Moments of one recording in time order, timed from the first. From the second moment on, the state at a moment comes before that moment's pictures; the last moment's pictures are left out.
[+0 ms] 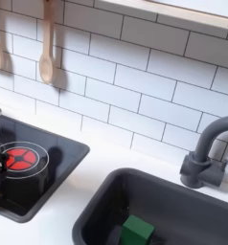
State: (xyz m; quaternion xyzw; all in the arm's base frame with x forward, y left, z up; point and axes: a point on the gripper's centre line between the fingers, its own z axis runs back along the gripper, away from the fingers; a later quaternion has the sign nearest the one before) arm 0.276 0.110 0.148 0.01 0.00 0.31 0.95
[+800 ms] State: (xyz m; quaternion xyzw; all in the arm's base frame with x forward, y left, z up) arm 0.297 0.111 0.143 -0.01 -0.01 0.30 0.95
